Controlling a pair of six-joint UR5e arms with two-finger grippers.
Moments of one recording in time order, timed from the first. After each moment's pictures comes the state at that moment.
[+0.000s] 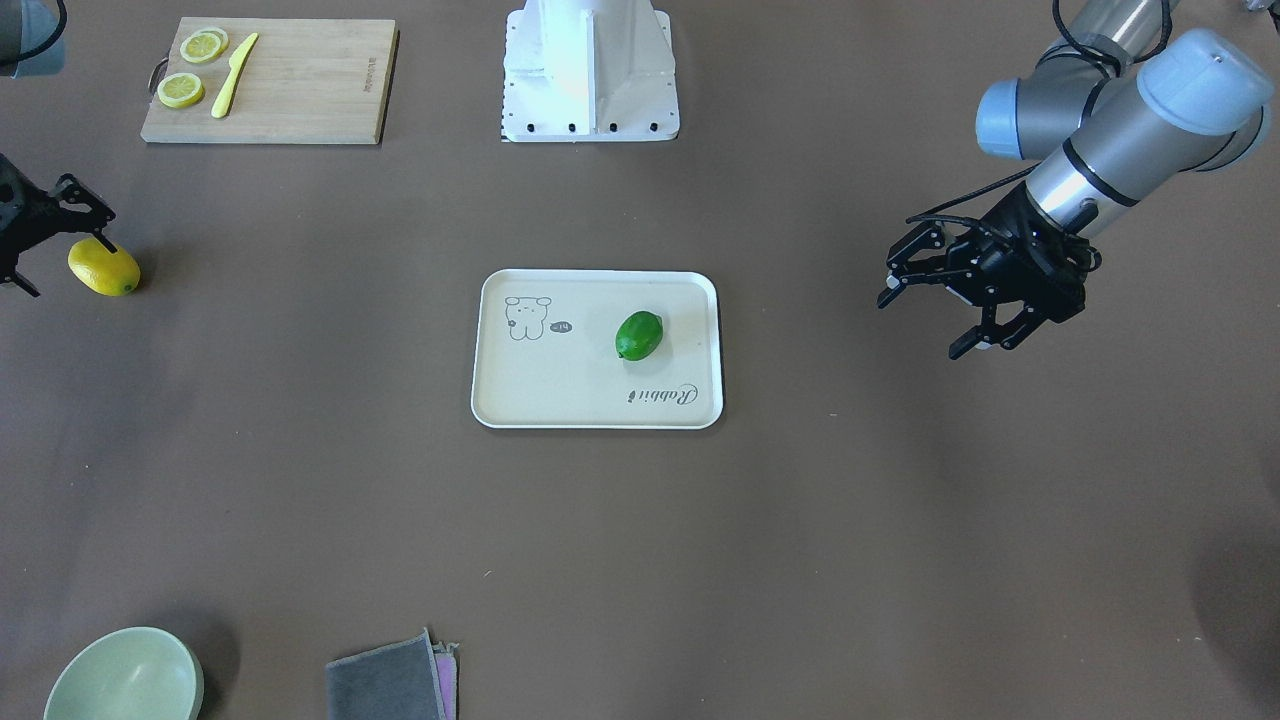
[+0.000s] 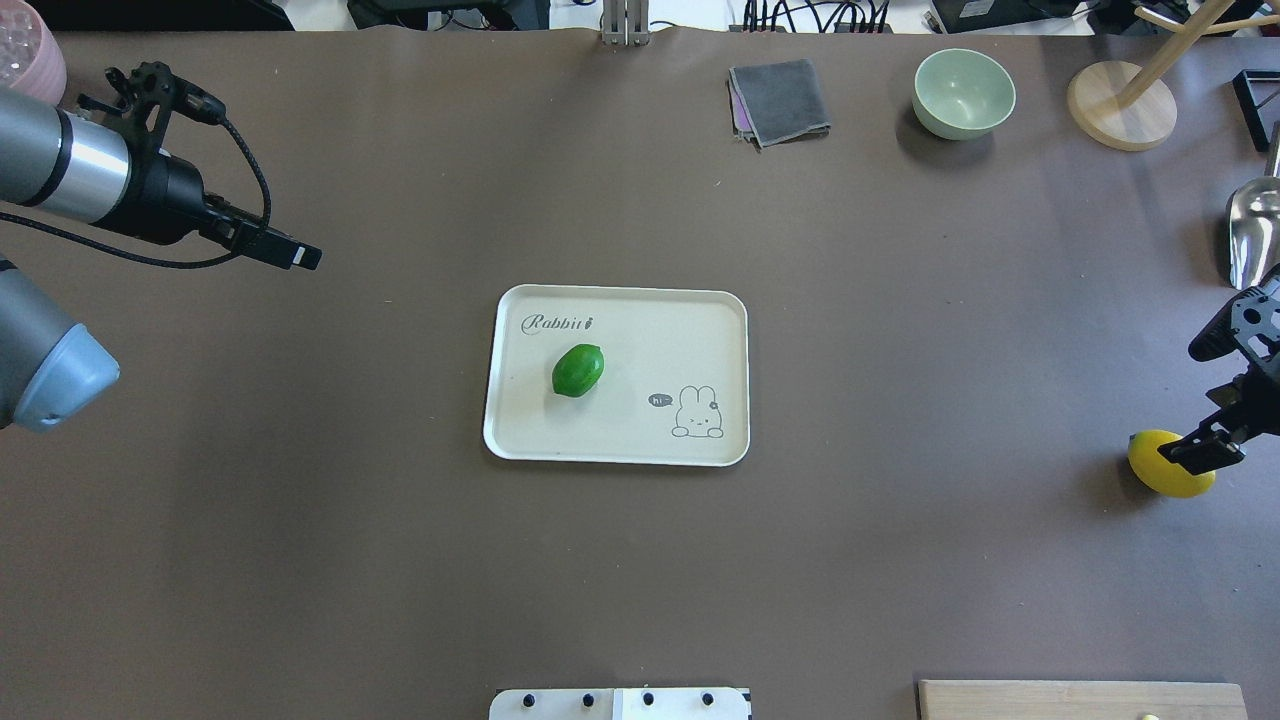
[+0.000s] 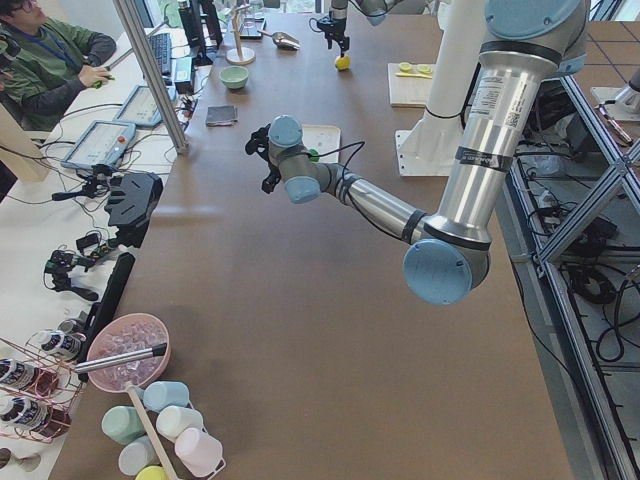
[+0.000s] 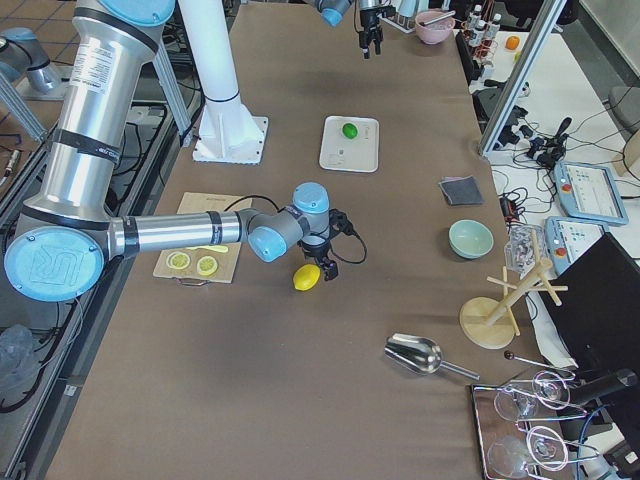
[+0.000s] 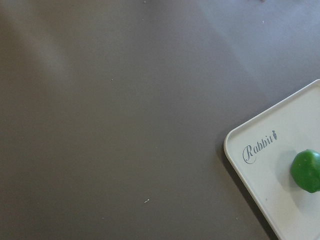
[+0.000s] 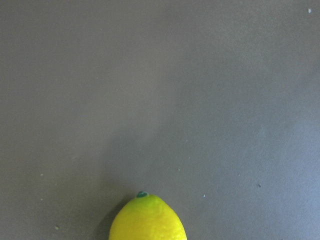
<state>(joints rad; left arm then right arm) -0.96 -1.83 -1.73 -2.26 -2.26 -0.60 0.92 -1.86 1.85 -1.02 2.11 0.11</state>
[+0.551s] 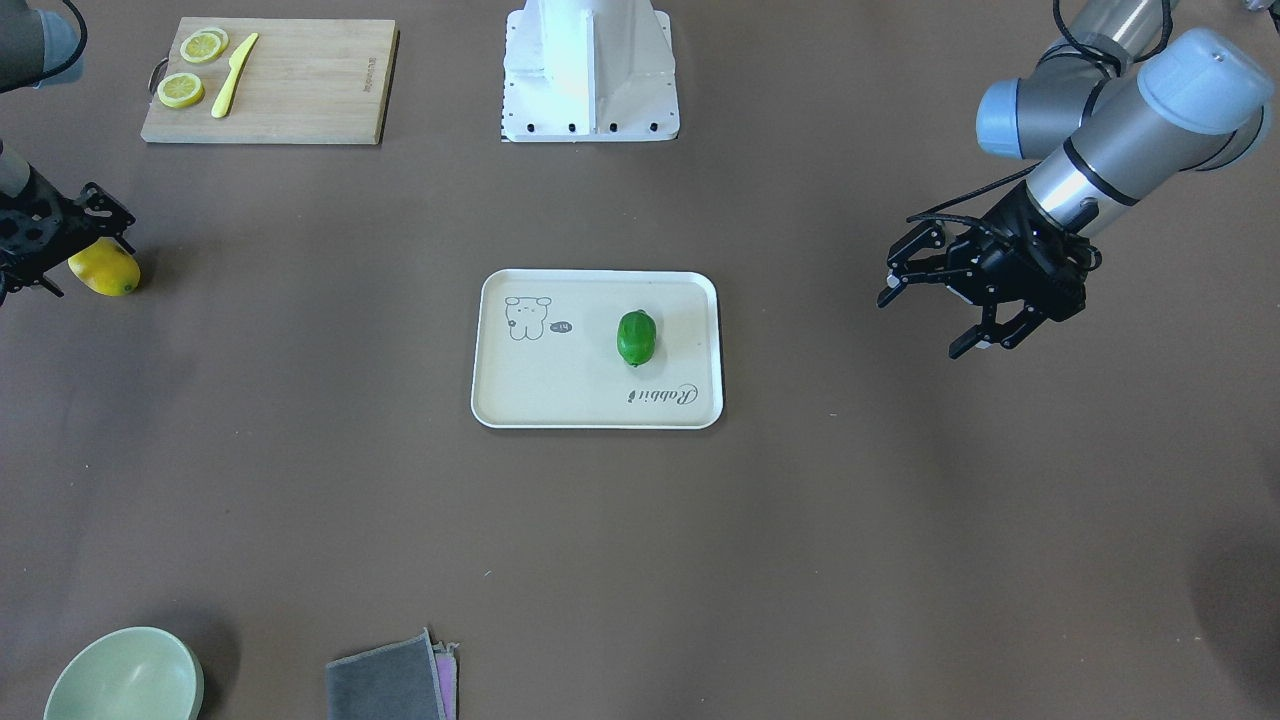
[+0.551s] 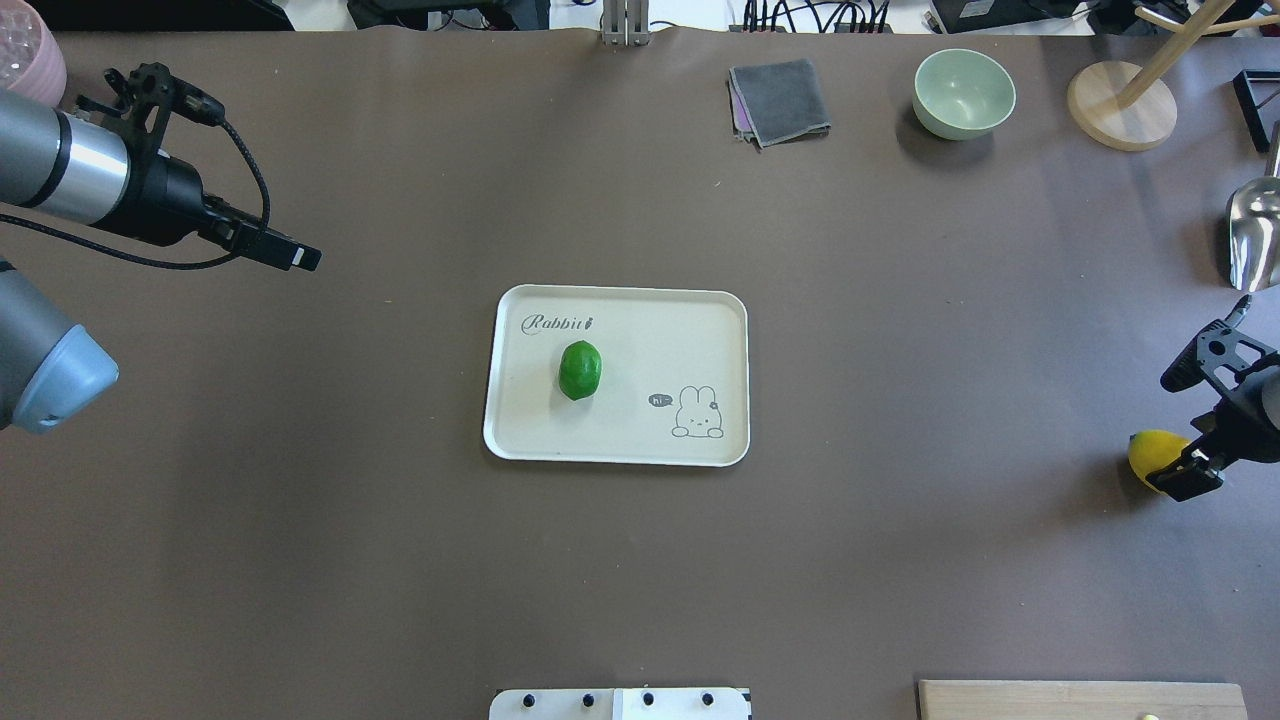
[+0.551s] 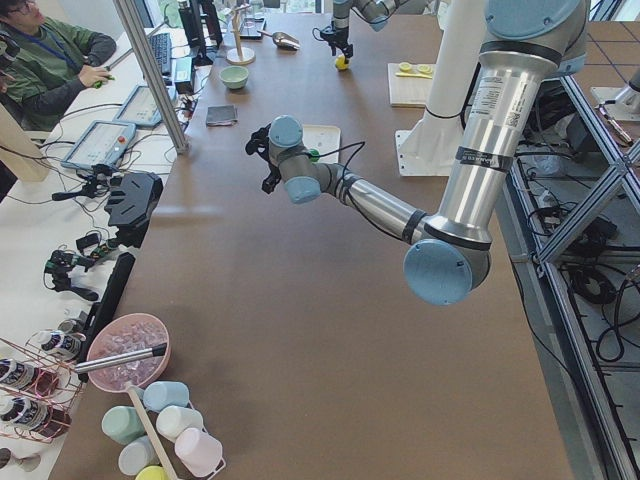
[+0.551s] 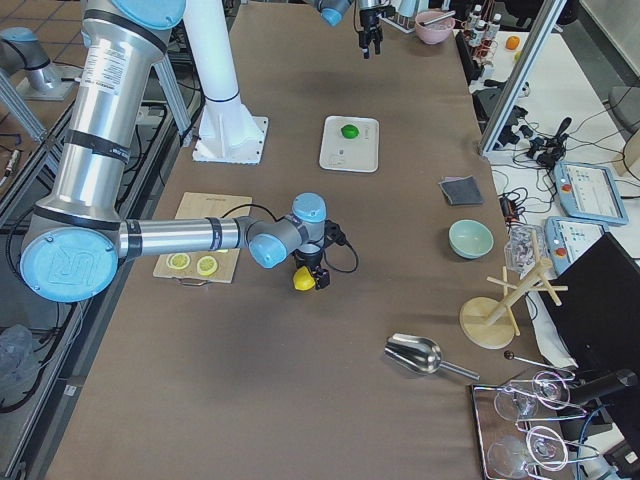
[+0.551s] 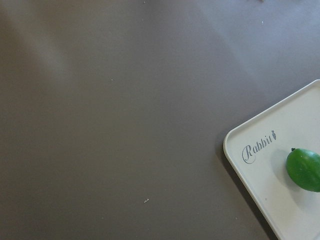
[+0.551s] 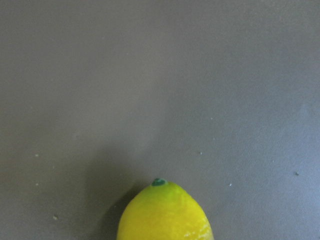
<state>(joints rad) -0.96 -1.83 -1.73 -2.26 -2.26 -0.60 0.85 -1.85 1.80 -1.02 2.10 0.11</state>
